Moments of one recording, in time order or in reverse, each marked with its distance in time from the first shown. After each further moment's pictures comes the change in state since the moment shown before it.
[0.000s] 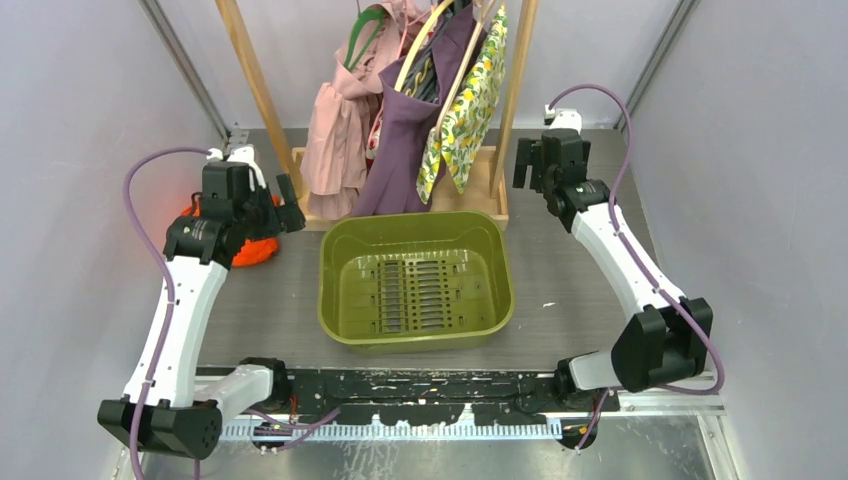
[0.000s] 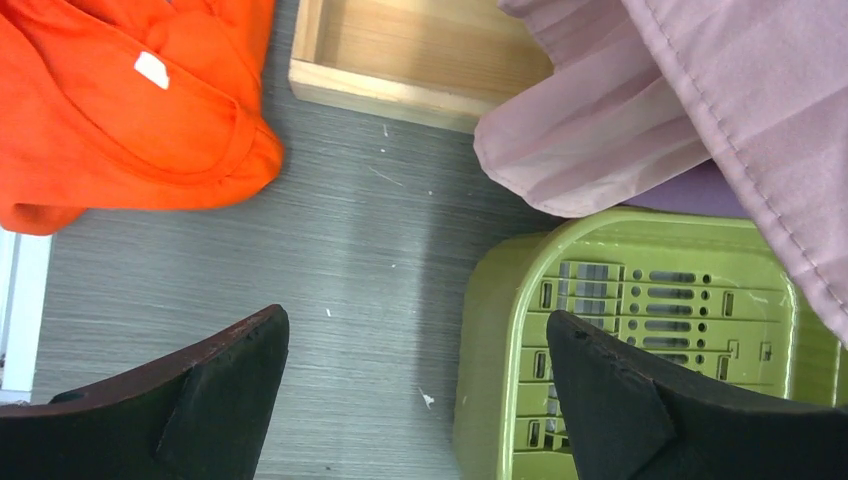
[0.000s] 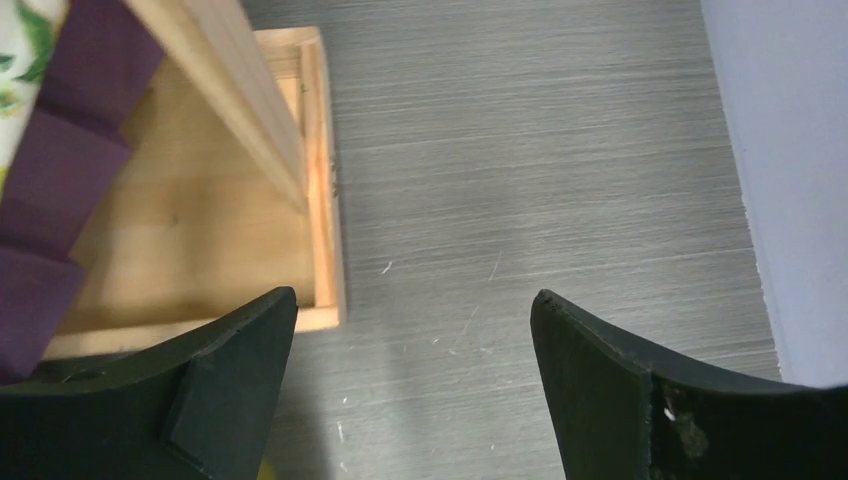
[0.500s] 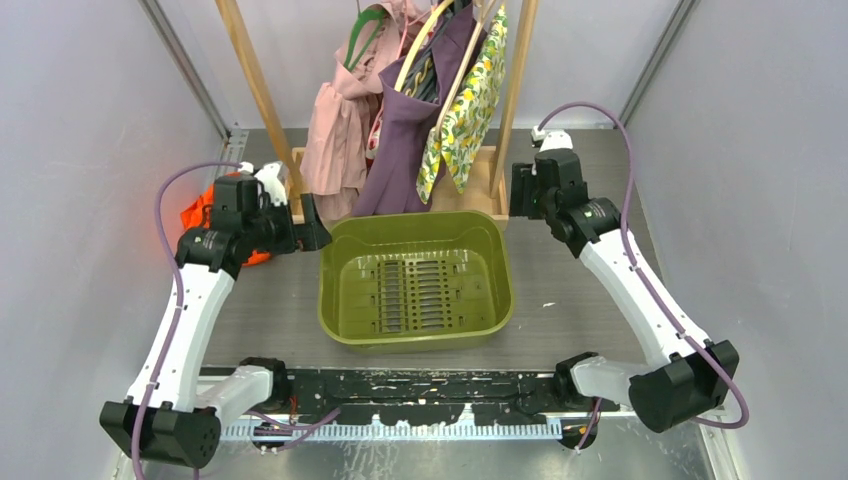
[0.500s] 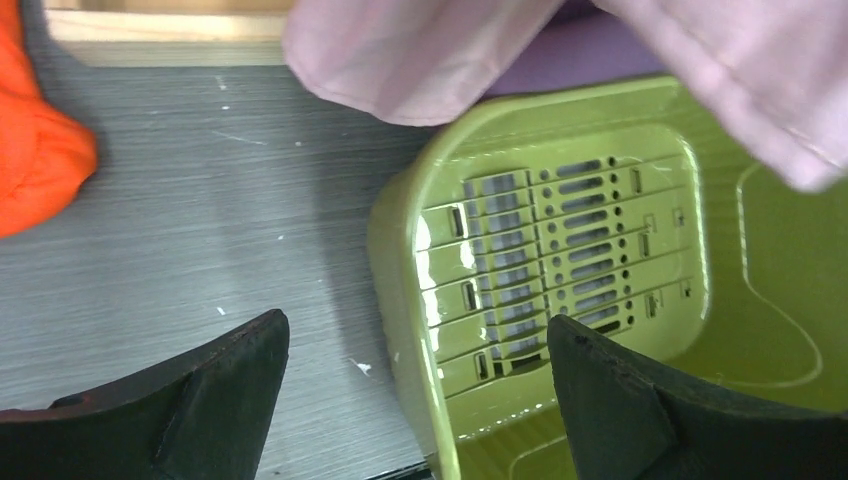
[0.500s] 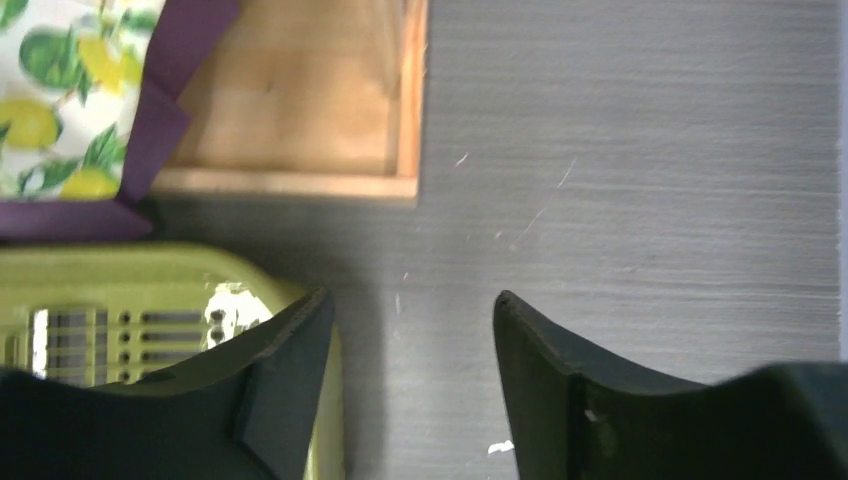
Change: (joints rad) left arm -0.008 -0.022 -0.132 0.055 0.313 0.071; right arm 0.129 -0.194 -0.027 -0.233 -0.066 0.063
